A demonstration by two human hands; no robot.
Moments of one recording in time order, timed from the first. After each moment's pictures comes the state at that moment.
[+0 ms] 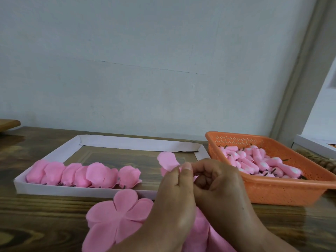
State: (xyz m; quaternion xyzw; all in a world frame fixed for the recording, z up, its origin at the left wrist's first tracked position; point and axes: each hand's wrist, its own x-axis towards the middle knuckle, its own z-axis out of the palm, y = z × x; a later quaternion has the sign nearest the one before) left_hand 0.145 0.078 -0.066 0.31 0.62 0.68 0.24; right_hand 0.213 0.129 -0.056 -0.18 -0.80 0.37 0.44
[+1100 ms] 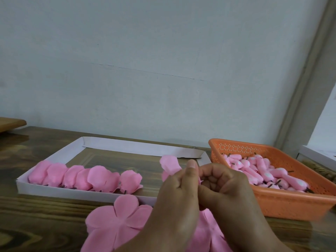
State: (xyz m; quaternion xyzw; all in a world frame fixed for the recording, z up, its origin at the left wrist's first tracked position) left_hand 0.140 0.078 -0.058 0.32 0.59 0.69 0.26; right_hand 0.216 0.134 -0.047 -0.15 -0.70 0.57 0.40
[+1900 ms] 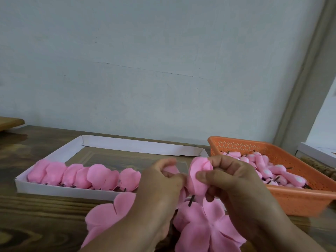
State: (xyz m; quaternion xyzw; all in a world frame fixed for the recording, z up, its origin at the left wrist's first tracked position) left_hand 0.117 0.084 -0.064 0.25 0.60 0.71 0.27; right_hand 0.221 0.145 -0.039 -0.16 -0.65 0.64 0.38
